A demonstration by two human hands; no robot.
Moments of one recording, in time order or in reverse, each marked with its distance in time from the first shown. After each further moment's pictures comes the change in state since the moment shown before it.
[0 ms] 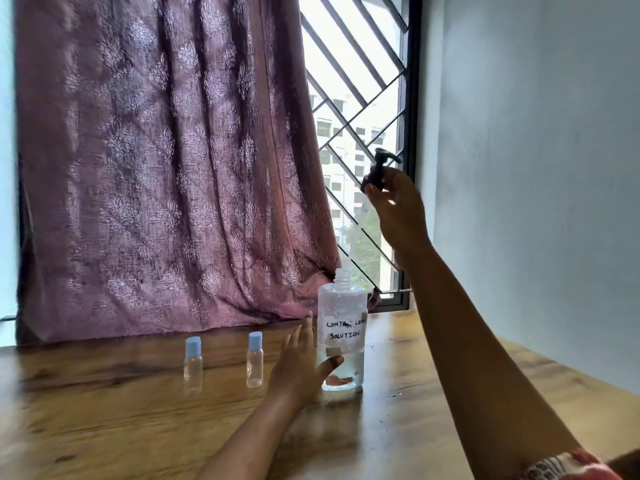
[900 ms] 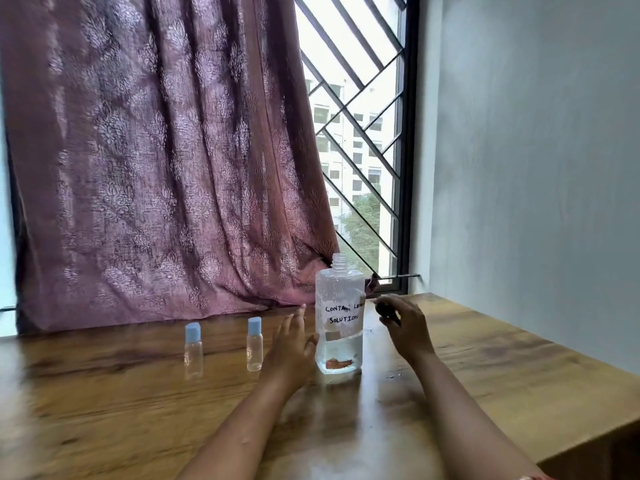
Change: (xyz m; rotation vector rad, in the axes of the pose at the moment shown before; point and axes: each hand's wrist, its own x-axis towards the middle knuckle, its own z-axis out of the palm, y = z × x) left_hand -0.004 -0.010 -0.004 -0.072 -0.018 -0.060; right_hand -0.120 0.182 -0.045 -0.506 -0.203 0.060
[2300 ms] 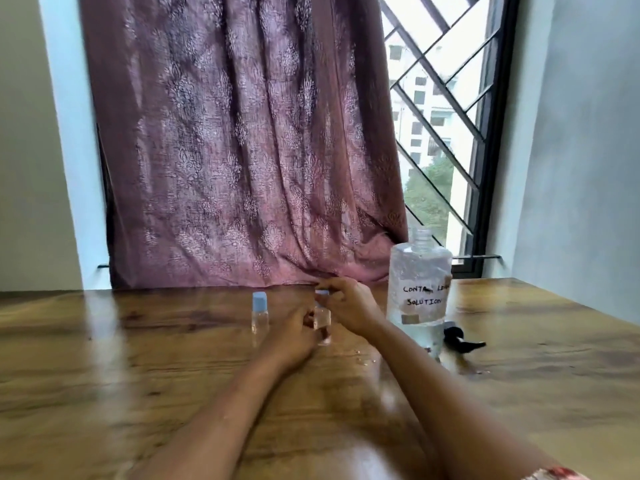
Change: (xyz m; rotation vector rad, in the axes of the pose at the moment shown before) left_hand -0.005 -0.088 -0.052 -0.107 0.008 -0.190; right_hand -0.001 -0.139 0.129 0.145 -0.525 0.058
